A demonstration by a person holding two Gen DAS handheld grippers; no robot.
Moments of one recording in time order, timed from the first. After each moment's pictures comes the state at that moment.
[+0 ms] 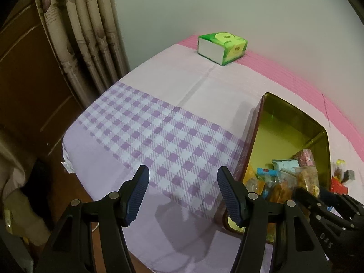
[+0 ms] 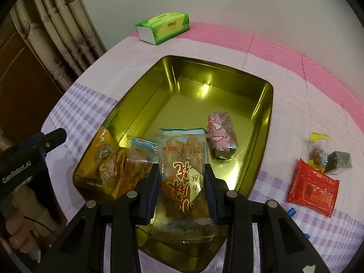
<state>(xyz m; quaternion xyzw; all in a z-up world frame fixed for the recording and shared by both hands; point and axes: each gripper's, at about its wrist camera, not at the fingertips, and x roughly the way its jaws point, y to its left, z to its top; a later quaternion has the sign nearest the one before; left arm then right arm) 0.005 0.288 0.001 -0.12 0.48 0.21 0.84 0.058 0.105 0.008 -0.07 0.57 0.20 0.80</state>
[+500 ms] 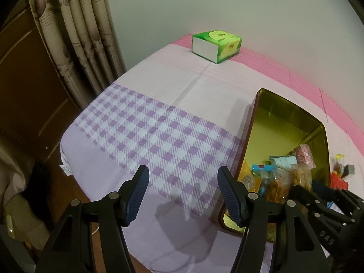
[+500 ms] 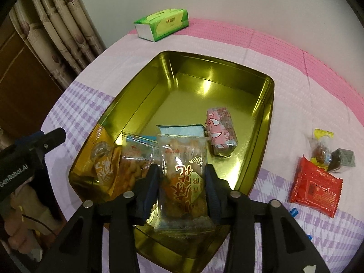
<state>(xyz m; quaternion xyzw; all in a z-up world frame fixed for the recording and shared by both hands) 0.007 0.280 -0.001 -0.11 0.48 0.21 0.84 0.061 0.101 0.006 -0.06 0.57 0.21 0.79</state>
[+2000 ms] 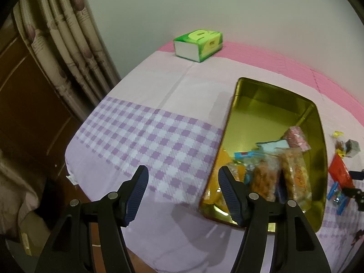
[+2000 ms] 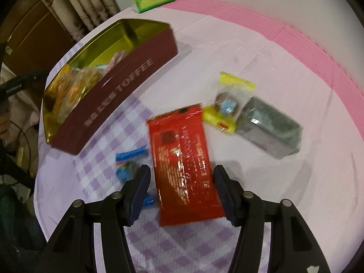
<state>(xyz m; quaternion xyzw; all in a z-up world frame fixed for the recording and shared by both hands) 0.009 0.239 0.002 -0.03 0.49 0.19 0.85 0.078 -0.090 -0.014 -0.14 0.60 0.32 0.72</state>
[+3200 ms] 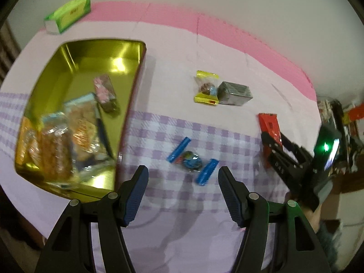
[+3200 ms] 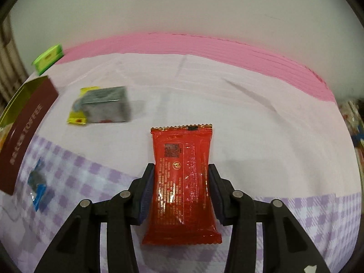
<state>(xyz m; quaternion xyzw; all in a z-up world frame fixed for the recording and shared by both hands) 0.061 0.039 -0.020 -0.13 0.61 -0.05 0.78 0.045 -0.217 -0.018 -0.04 0.51 0.01 0.86</state>
